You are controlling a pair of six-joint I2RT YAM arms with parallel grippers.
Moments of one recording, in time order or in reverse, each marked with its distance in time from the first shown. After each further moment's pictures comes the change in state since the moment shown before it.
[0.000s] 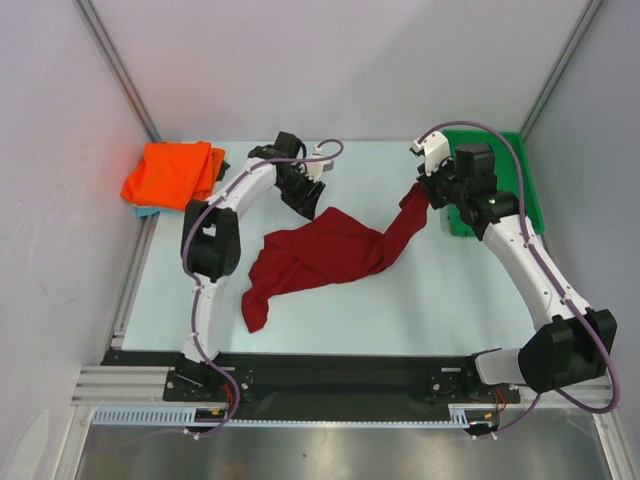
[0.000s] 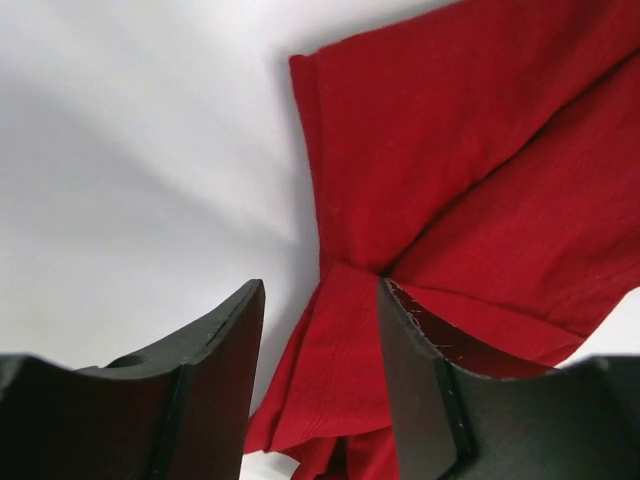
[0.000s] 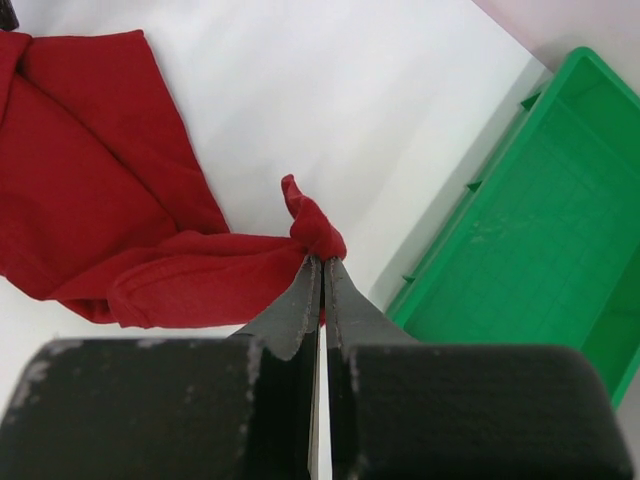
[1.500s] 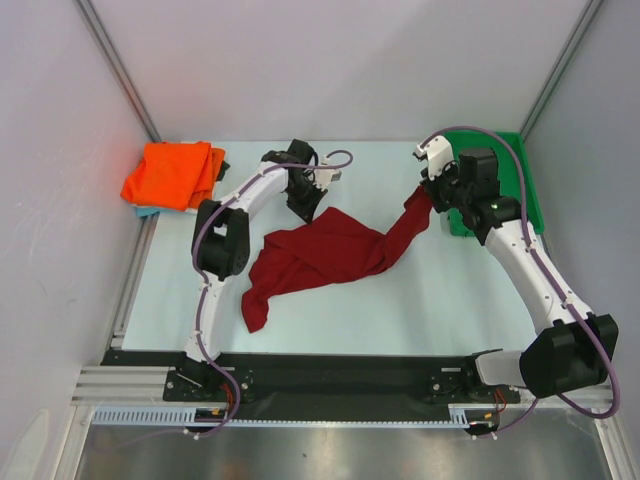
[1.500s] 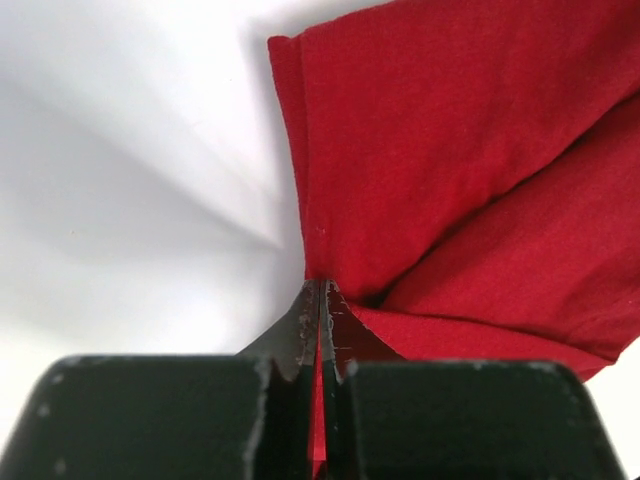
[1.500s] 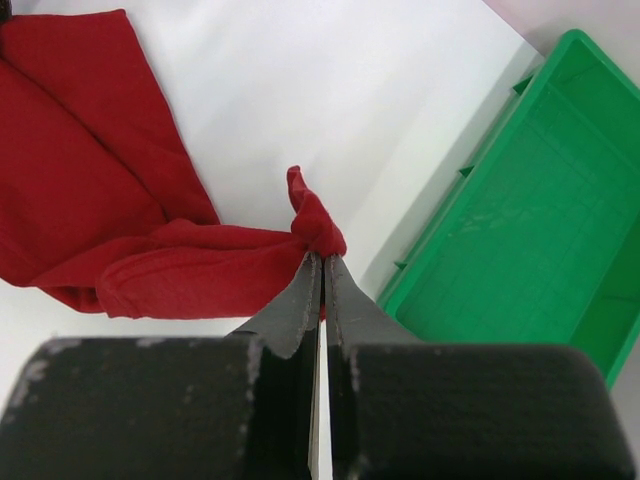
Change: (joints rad) left arm -0.057 0.075 0.042 -0.051 -0.101 -0.024; right arm -0.022 -0.029 -0.049 0.022 0.000 -0.020
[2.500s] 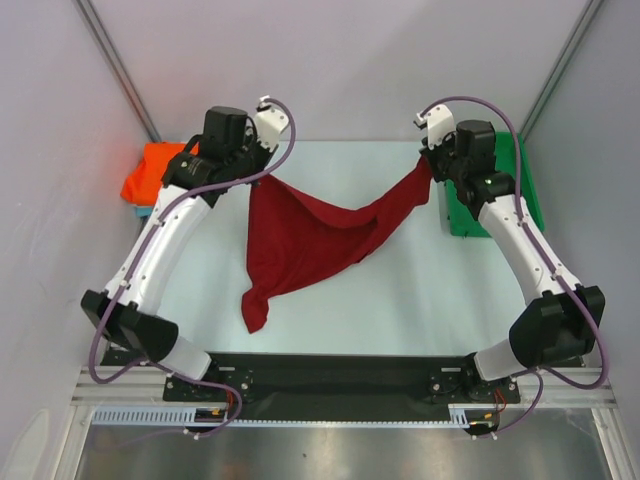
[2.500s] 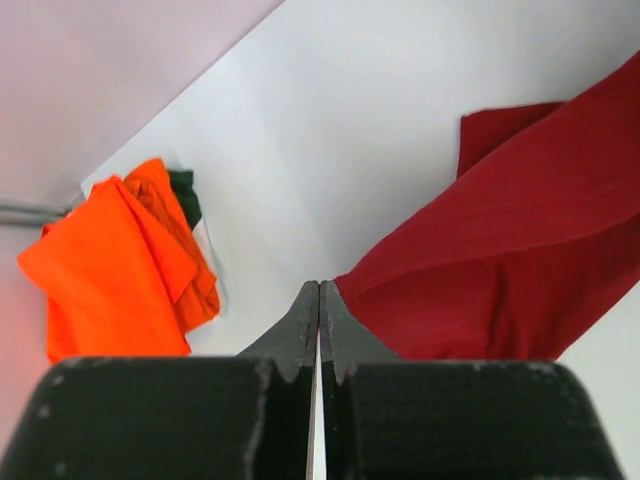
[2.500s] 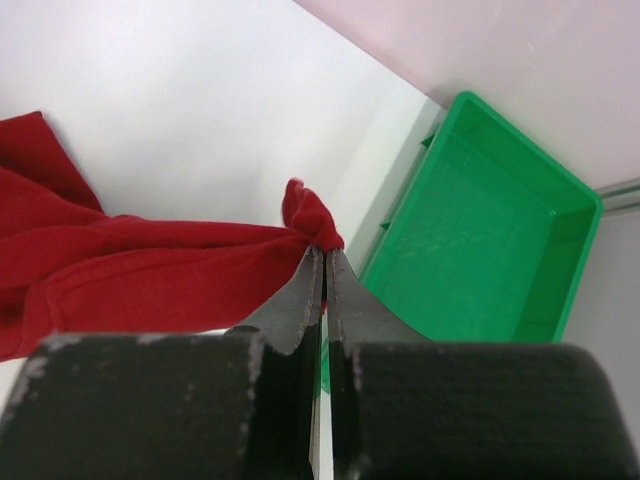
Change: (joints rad) left arm 0.010 -0.805 -0.265 0.126 -0.343 0.007; right arm -0.005 0.154 0.192 0.087 0.108 0.001
